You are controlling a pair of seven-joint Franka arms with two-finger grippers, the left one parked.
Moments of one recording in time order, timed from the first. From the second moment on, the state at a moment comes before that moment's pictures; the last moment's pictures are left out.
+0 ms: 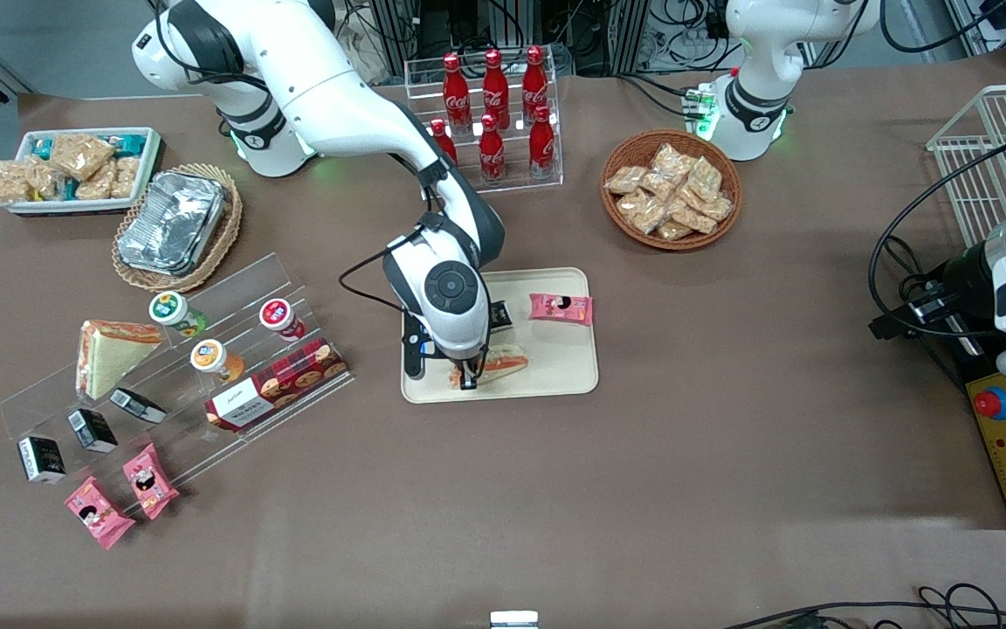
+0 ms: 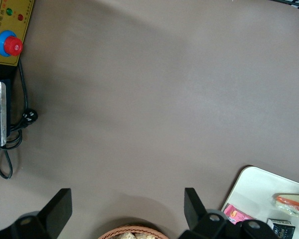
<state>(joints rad) 0.87 0.76 -0.25 -1.49 0.18 2.22 2.11</state>
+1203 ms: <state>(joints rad) 0.80 0.45 -0.27 -1.44 0.21 1.91 1.42</state>
